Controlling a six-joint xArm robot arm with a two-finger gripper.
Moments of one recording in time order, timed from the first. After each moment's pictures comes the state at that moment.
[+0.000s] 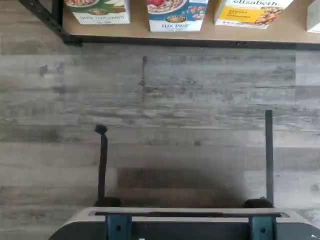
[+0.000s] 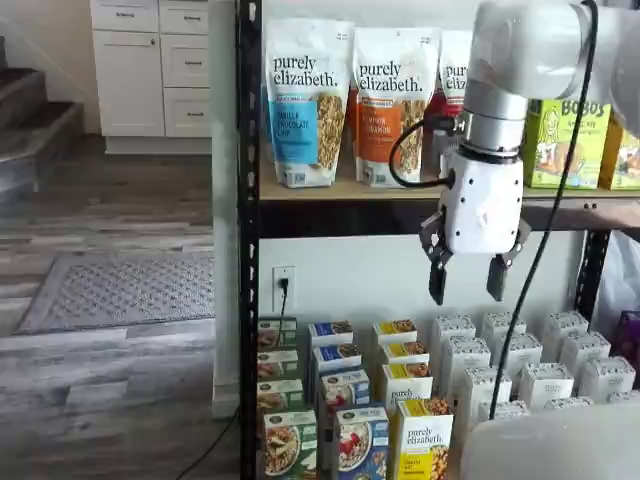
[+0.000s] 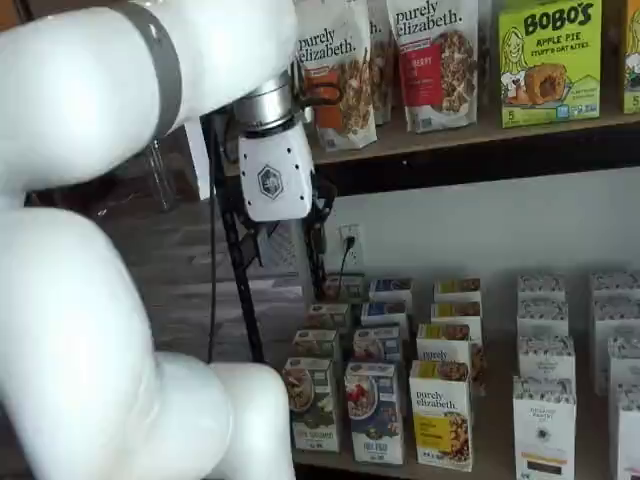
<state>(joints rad) 0.00 -0.85 -0.69 0.03 1.54 0.01</state>
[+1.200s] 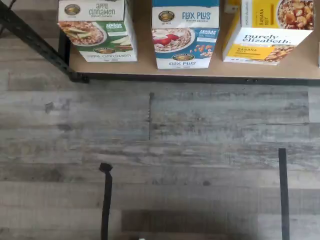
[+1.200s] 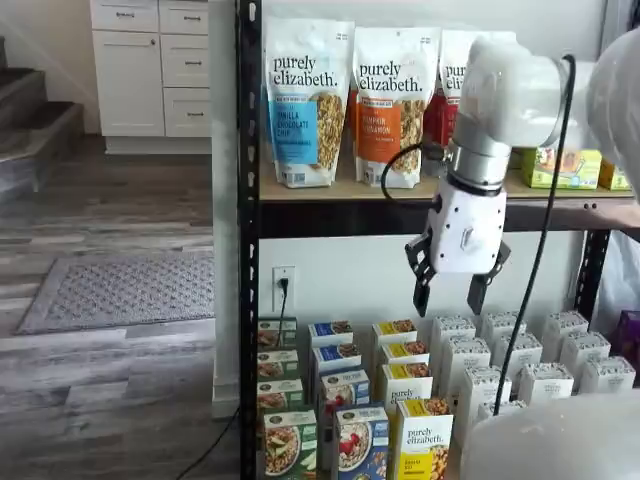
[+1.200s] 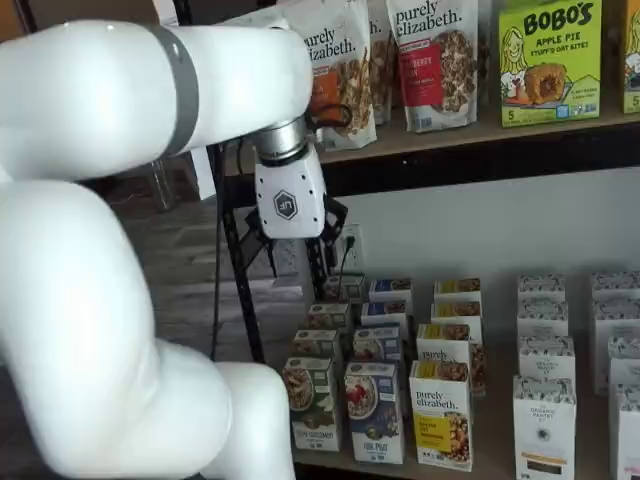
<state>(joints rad) -0.01 -0.79 -0.58 0.05 1.28 -0.02</state>
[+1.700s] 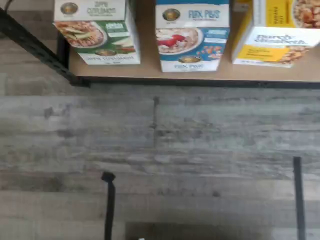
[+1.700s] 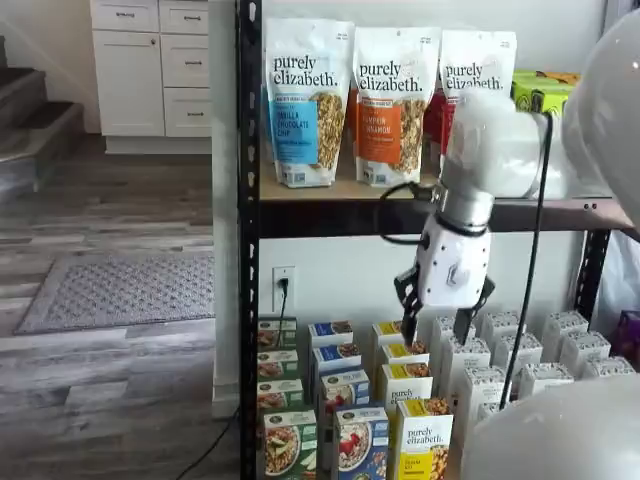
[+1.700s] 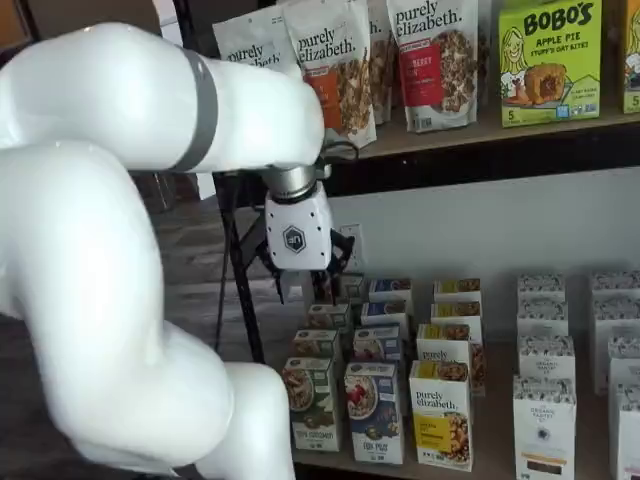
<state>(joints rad) -0.01 -0.71 -0.48 0.09 1.09 -0.03</state>
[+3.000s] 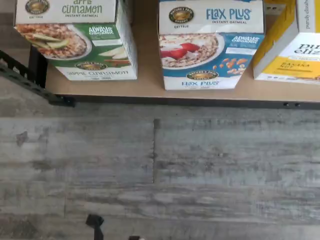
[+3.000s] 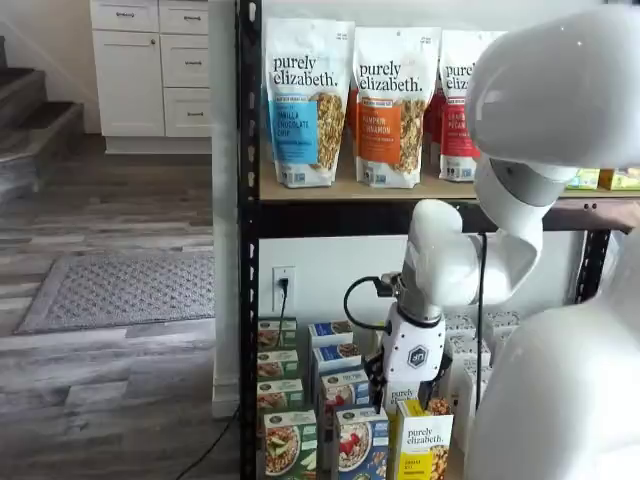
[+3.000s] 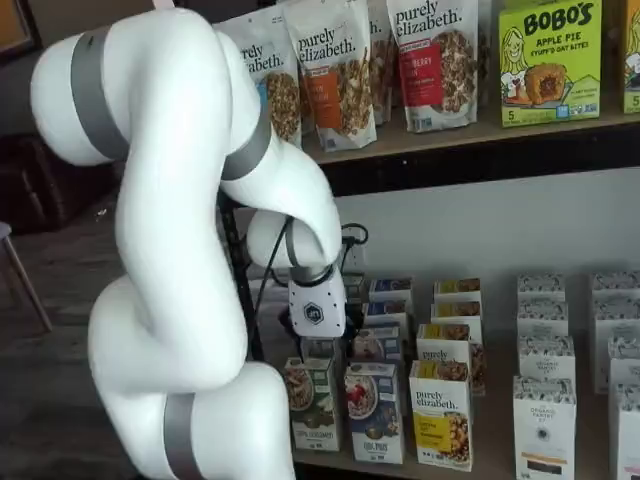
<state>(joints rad) 0.07 -0.18 -0.43 0.08 0.48 0.01</state>
